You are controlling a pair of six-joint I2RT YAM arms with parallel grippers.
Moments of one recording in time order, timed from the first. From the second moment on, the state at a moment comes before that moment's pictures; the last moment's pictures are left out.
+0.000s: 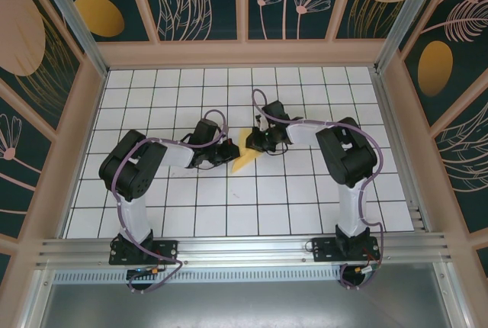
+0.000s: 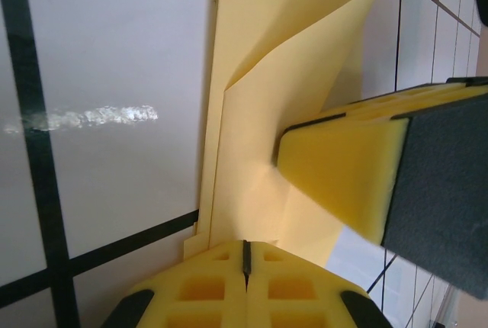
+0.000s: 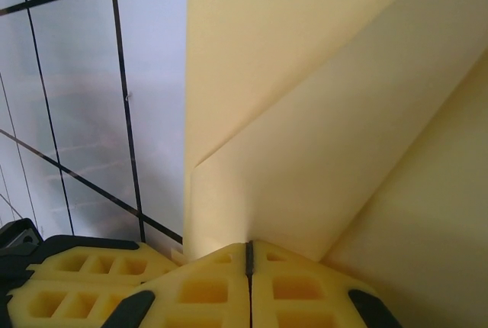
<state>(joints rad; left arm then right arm) -0.52 1.91 0.85 0.25 0.51 -0.84 0.53 2.01 1.18 -0.19 -0.52 0.65</state>
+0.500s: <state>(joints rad) -0.52 1.91 0.85 0.25 0.51 -0.83 0.47 2.04 1.22 -0.20 -0.53 0.64</state>
